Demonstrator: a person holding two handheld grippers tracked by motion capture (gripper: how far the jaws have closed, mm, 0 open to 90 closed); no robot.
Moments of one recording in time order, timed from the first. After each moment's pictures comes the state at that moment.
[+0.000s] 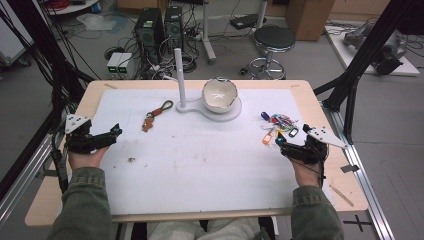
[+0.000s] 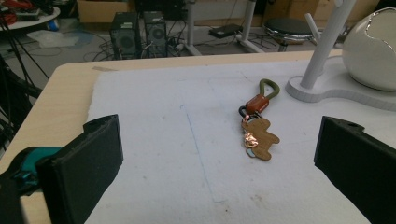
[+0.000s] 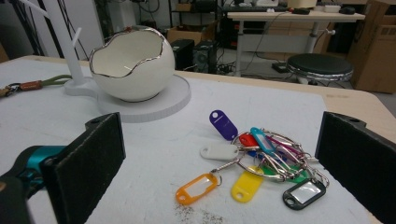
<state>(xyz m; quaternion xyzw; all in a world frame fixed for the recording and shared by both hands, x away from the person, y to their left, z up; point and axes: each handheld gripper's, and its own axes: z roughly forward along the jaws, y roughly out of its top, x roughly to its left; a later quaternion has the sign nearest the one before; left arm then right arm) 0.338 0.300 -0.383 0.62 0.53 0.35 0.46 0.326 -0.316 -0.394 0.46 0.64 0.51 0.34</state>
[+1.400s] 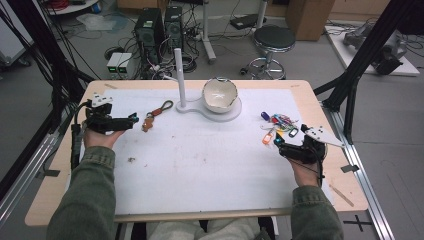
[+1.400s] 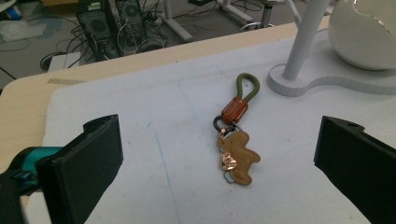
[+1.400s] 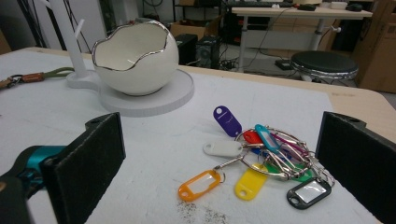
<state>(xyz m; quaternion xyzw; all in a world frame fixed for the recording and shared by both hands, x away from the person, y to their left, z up) 0.393 0.264 -0.358 0.69 0.50 0.31 0.41 0.329 -0.313 -0.395 0.46 0.65 0.50 0.34</state>
